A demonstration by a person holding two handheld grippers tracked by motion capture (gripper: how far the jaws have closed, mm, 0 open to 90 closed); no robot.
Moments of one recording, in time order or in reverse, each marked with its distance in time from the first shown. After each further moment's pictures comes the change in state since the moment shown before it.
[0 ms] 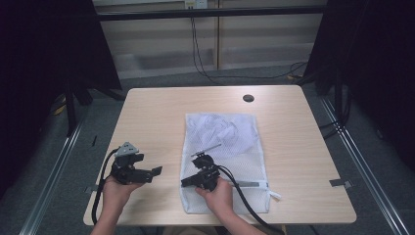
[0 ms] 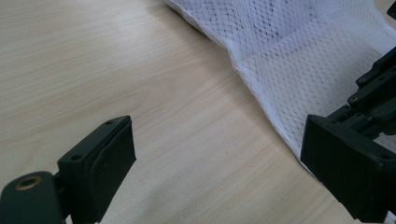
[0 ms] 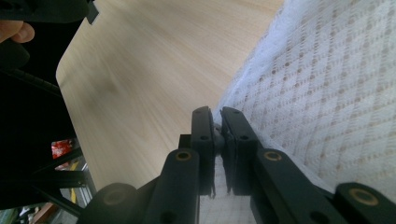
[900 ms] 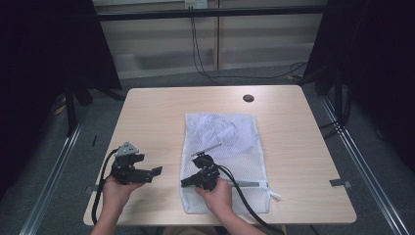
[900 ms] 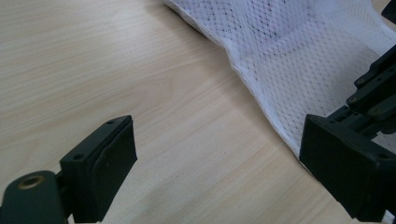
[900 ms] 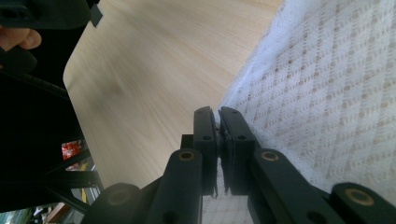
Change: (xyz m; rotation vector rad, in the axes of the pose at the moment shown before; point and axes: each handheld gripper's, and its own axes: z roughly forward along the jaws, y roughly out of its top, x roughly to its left) left arm 0.000 0.000 0.000 0.003 -0.009 -0.002; right arm -0.001 0.001 0.000 0.008 0.021 0.030
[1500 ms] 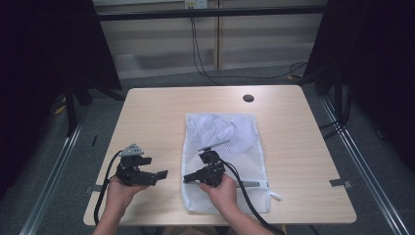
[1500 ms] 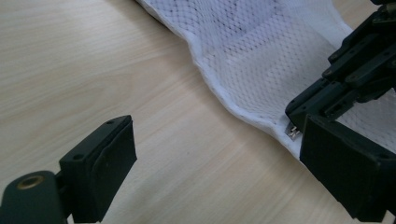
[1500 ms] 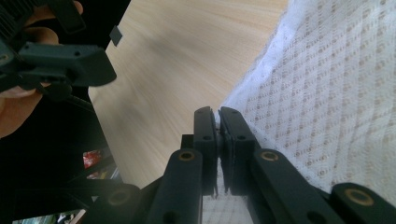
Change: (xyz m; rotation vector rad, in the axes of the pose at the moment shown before) left arm -0.009 0.001 0.009 0.027 -0.133 -0.019; right arm -0.007 0.004 -0.019 -0.039 0.063 0.055
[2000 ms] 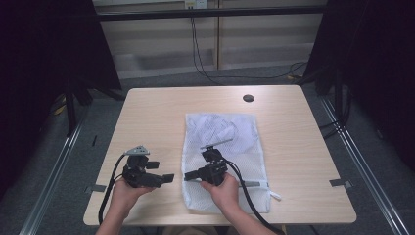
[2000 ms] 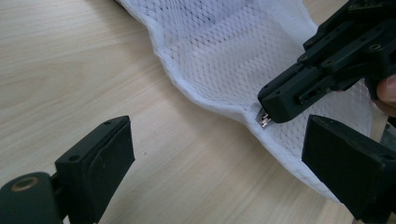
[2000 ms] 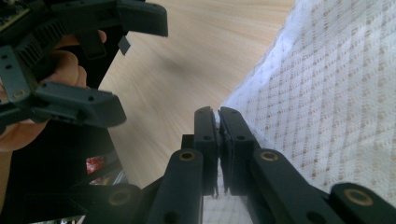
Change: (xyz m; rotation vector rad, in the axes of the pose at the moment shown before) left arm -0.009 0.002 0.012 0.038 -0.103 -0.056; right arm 0.000 0.001 -0.009 -0.040 0.018 -0.011
